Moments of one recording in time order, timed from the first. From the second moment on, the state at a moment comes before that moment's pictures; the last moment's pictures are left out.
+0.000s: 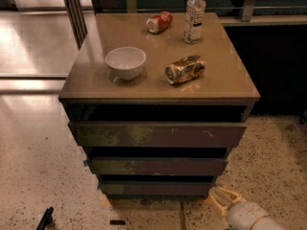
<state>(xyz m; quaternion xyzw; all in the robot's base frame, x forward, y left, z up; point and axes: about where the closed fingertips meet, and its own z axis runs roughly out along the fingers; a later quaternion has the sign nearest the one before) 0.375 -0.186 0.613 -0.21 0.84 0.12 0.49</state>
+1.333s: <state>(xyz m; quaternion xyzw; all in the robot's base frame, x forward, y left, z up) 0.495 -0.197 0.537 -0.19 0.81 0.07 0.55</state>
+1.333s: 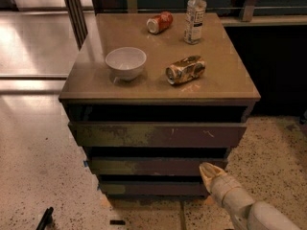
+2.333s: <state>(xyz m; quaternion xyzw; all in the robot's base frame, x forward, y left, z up) 0.546 -0.201 0.533 -0.18 0.79 0.04 0.58</state>
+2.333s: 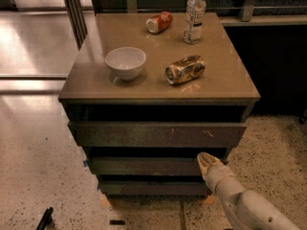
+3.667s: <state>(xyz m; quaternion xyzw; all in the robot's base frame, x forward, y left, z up) 0.611 -0.219 0.495 -0.15 0.80 -0.02 0.58</state>
